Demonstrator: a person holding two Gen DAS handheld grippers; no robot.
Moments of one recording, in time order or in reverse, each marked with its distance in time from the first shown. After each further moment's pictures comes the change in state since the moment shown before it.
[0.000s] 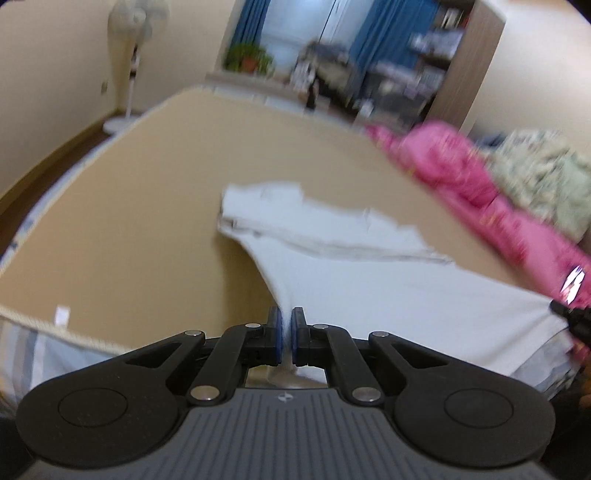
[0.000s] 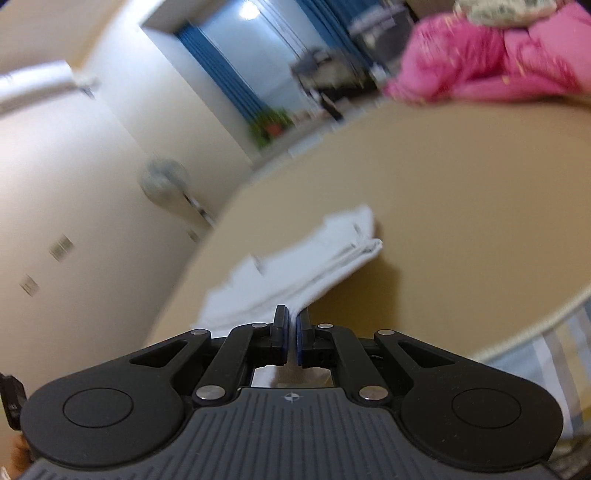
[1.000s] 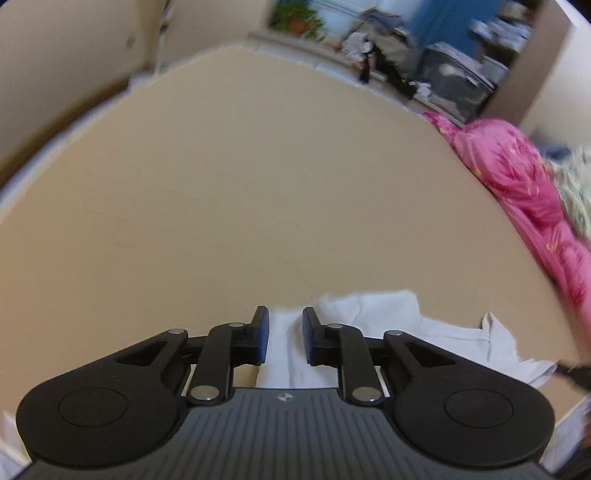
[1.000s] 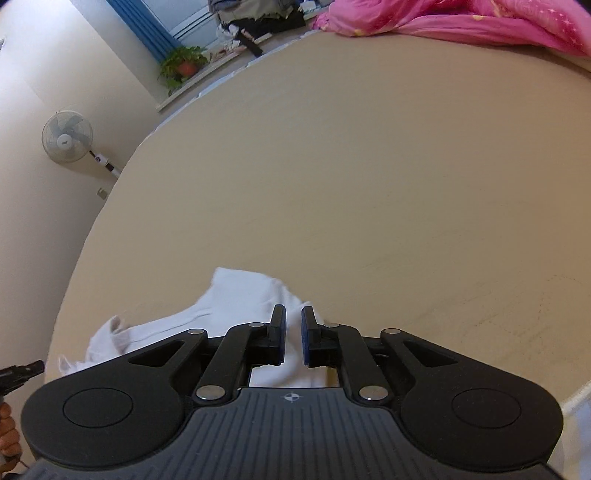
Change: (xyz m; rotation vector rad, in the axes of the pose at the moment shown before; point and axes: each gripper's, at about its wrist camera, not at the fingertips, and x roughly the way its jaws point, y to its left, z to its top) left arm 0.226 0.083 0.077 -0.127 0.208 0.103; right arm 0.192 -0.094 0.054 0.054 0.237 -0.294
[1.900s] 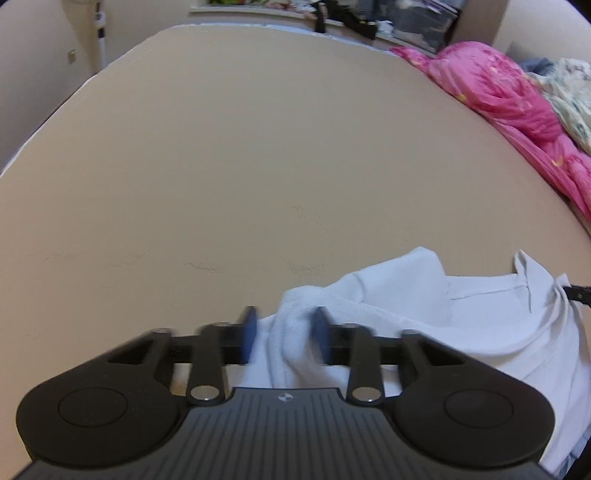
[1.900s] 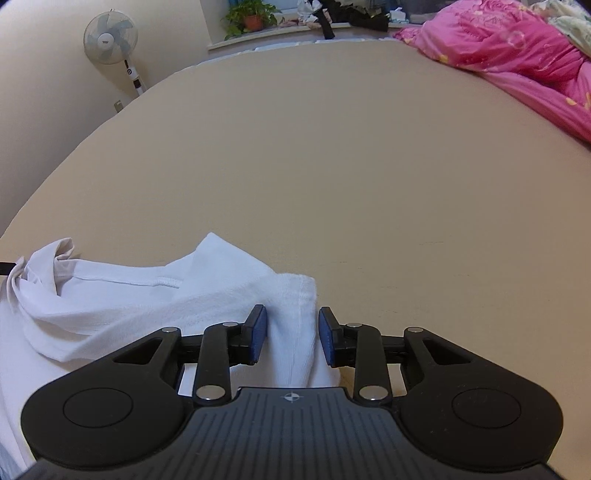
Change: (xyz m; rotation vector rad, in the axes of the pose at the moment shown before) left arm 0.080 -0.052 0.004 0.275 0.056 0.016; right arm 0.087 0.043 0.000 -0.396 0.053 -0.076
